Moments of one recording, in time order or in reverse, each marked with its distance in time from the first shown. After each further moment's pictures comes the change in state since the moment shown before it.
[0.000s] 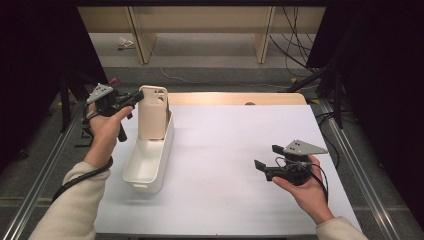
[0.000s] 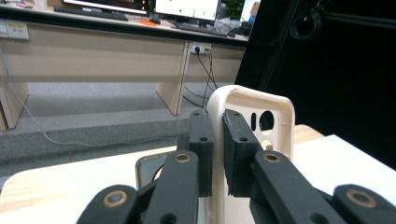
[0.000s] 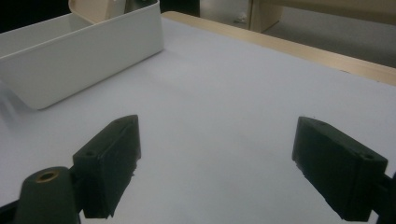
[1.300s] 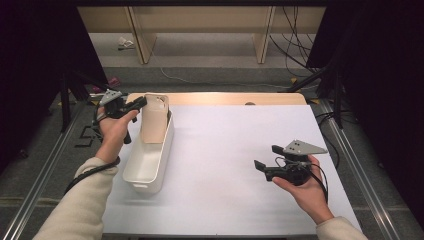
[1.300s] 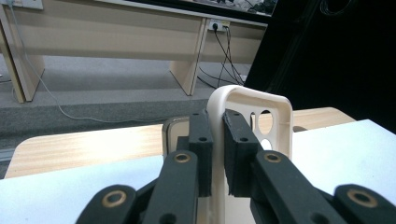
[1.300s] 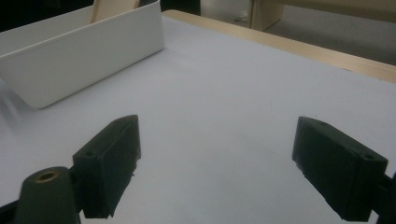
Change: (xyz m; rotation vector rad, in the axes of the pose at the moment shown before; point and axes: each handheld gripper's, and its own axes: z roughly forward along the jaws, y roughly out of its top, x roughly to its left) left arm 0.019 -0.030 0.026 0.073 0.067 -0.019; right arm -0.001 -0.001 0.001 0.006 0.005 0.001
